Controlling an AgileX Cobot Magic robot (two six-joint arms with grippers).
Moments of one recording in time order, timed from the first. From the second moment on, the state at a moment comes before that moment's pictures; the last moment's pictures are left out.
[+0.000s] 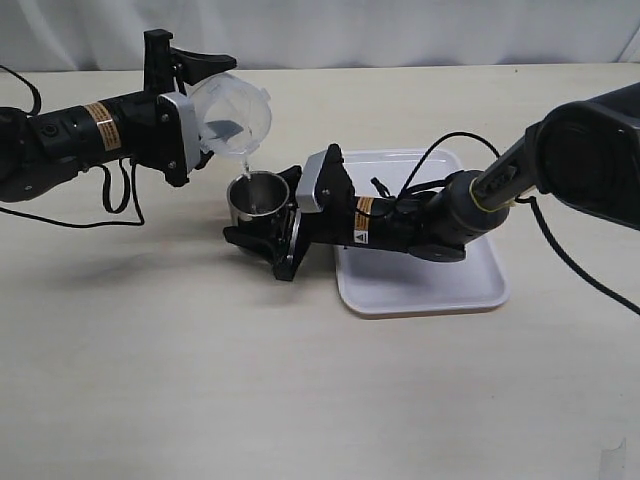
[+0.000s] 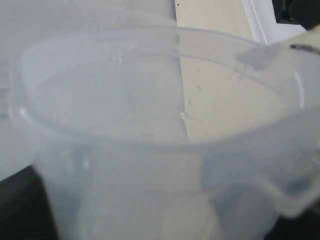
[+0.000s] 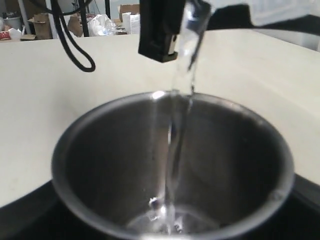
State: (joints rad) left arm -0.17 2.07 -0.98 0.84 -0.94 0.98; right arm 0.40 2.47 -1.25 -0.98 -1.15 0.33
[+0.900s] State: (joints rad) left arm -0.17 2.07 -0.98 0.82 -1.00 1.19; right arm 0.40 2.47 -1.25 -0.99 -1.15 0.35
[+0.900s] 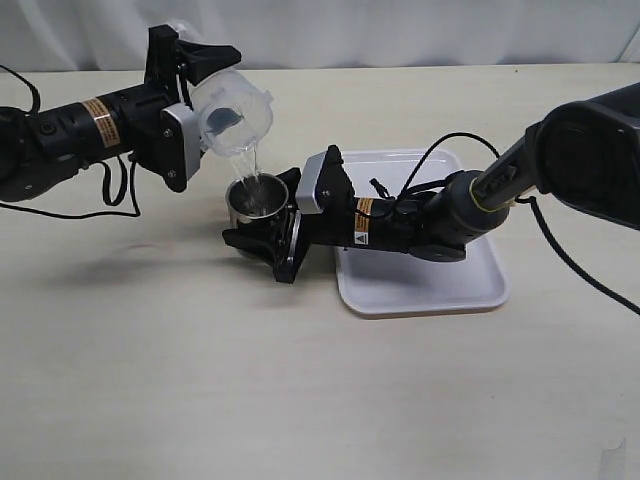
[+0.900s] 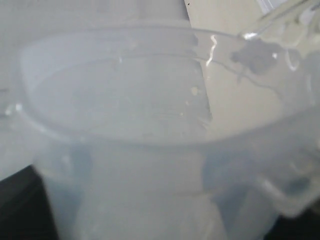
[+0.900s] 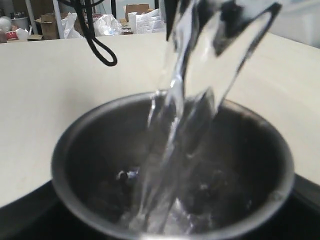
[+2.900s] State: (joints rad) left arm -0.18 2.07 -0.98 0.81 -1.09 1.39; right arm 0.40 2.47 -1.25 -0.99 -1.15 0.35
